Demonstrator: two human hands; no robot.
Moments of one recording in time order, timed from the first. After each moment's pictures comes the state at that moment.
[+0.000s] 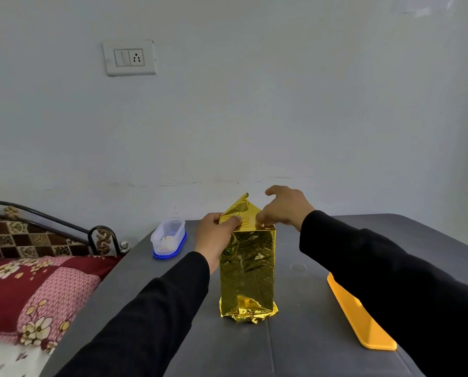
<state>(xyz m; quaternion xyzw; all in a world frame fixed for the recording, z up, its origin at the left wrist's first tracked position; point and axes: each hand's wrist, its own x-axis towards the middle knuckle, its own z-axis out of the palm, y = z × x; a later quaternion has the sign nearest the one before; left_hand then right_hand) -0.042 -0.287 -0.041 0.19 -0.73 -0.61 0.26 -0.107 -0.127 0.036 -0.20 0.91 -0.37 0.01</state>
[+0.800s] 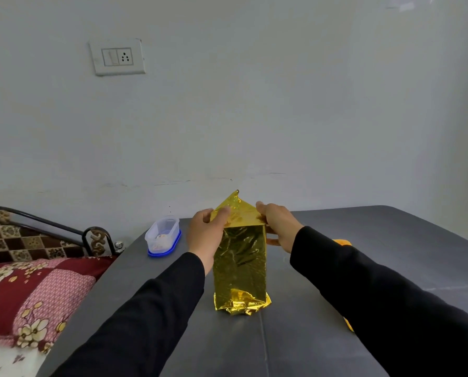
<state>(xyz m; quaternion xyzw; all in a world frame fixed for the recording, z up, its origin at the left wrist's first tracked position) -0.028 -0.272 -0.038 0.19 -0.72 -0.60 0.29 -0.106 -0.132 -0.012 -0.02 0.74 -0.65 0.15</state>
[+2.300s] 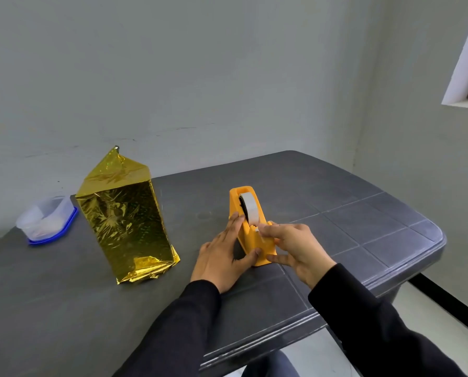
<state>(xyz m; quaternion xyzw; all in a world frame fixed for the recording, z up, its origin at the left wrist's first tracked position) -0.052 -0.097 -0.190 -0.13 -0.96 -0.24 0.10 -0.040 0.082 -0.122 0.12 0.65 -0.74 0.11</state>
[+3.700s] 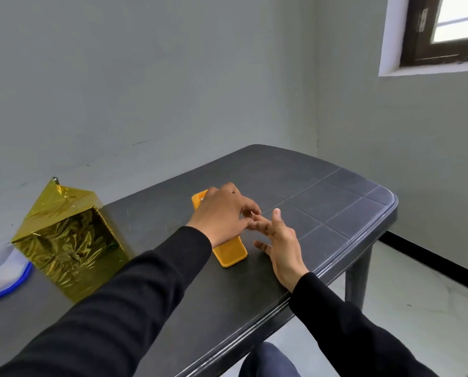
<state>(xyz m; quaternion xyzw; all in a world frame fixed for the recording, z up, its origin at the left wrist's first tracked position) -0.055 -0.013 -0.062 -0.26 -0.96 -0.05 0.10 -0.036 0.113 -0.182 0.01 0.54 -0.84 -0.08</state>
